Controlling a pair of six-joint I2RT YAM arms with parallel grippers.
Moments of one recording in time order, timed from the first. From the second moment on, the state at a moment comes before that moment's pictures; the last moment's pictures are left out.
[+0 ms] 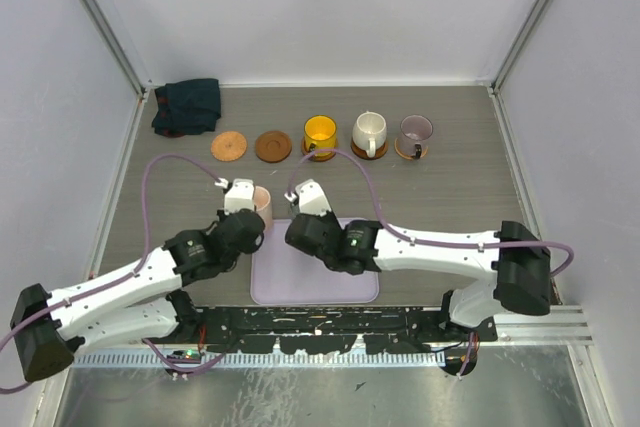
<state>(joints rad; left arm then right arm) -1.01 0.91 0.64 -0.57 -0.65 -0.64 1.28 1.44 1.03 -0.56 0.69 0.54</state>
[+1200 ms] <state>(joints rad) -0.55 0.74 0.61 -0.30 -0.31 -0.44 0.94 1.81 1.43 -0.37 0.45 0.27</state>
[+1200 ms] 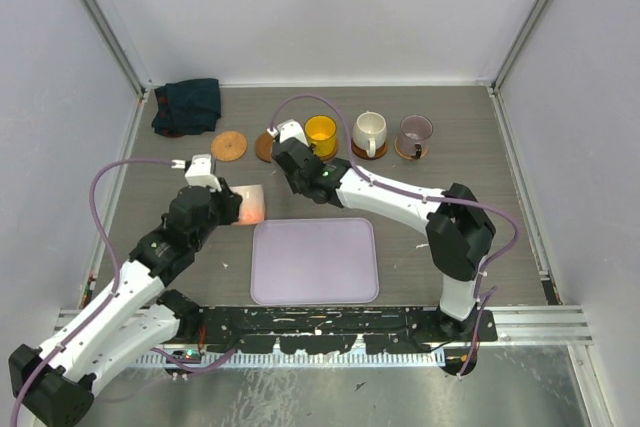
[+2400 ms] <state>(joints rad) -0.95 0.33 0.26 -0.28 -0.20 -0.61 0.81 2.23 2.00 -0.51 0.33 0.16</state>
